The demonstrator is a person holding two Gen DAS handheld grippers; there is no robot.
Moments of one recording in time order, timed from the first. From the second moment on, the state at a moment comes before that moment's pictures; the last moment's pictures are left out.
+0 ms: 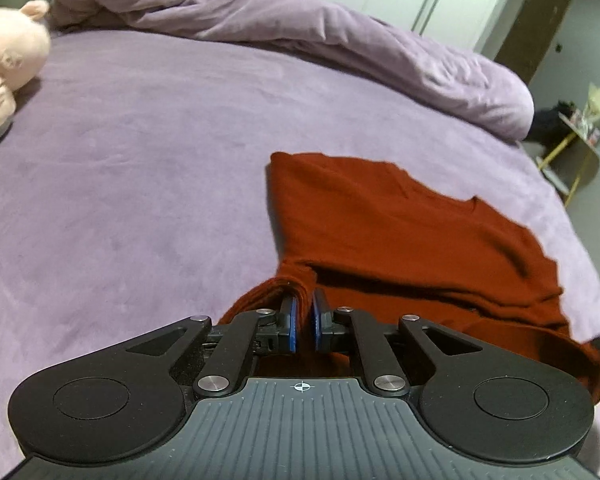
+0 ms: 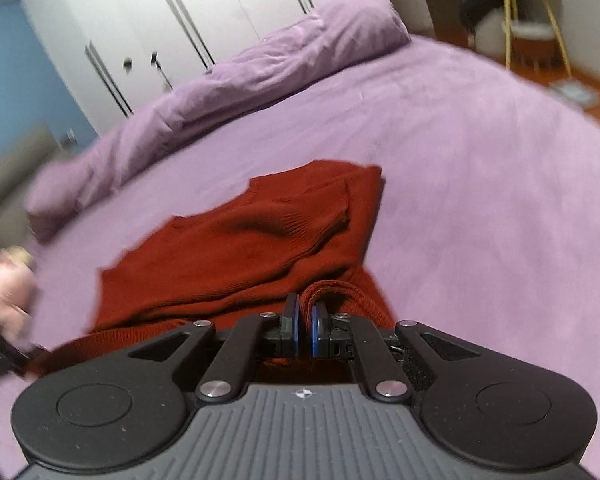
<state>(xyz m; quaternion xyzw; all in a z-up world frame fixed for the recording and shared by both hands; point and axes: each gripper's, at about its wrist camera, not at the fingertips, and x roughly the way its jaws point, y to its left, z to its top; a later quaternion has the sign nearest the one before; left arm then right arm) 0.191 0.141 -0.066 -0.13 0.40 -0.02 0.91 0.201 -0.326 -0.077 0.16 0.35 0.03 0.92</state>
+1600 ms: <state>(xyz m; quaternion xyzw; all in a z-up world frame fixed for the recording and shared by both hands) 0.218 0.131 -0.060 -0.03 0.37 -0.15 0.91 0.215 -0.312 -0.074 0.01 0.32 0.11 0.94</state>
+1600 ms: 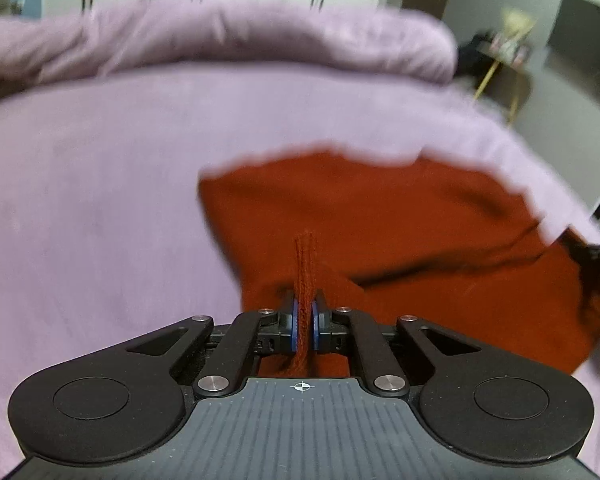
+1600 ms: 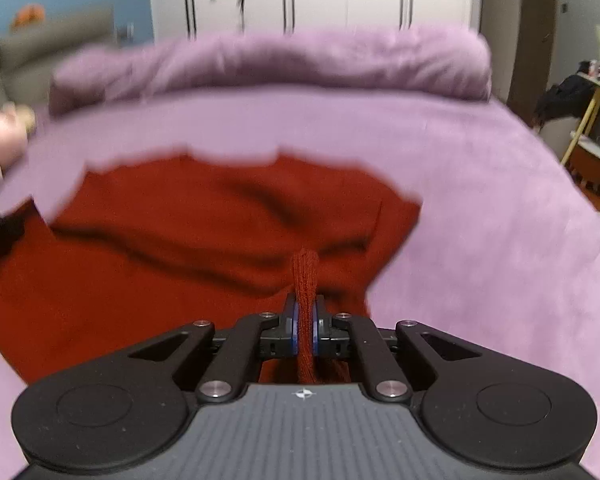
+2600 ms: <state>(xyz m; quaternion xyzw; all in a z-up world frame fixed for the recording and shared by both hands) 0.294 0.135 -0.073 -0.04 0.34 -0.09 0.93 0.297 -0.308 -0.080 -0.02 0.29 0.04 0.95</state>
